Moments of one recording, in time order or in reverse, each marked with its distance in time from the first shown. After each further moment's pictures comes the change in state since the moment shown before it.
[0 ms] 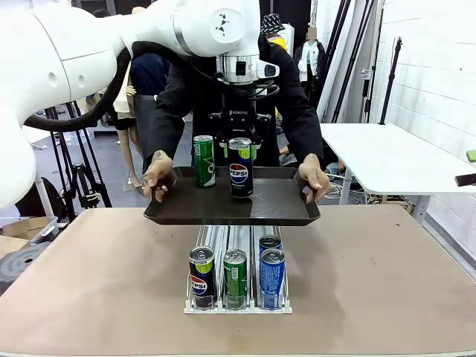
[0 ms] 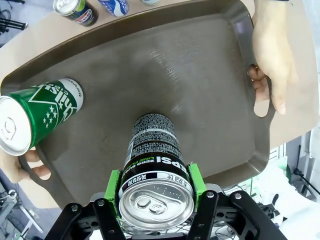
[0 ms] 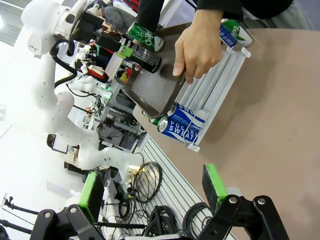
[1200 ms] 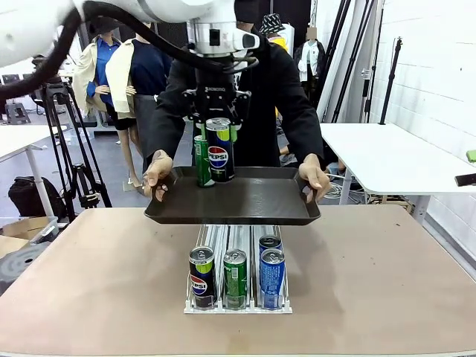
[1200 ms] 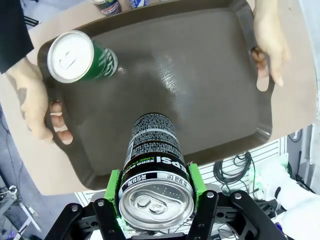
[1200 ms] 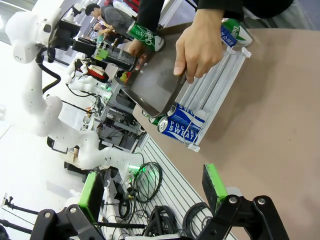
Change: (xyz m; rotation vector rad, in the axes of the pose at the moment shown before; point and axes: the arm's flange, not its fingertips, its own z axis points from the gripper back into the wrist) left arm -0.048 0.026 0.054 0.024 -0.050 0.031; right arm 0.000 0.000 0.000 0.000 0.000 0.000
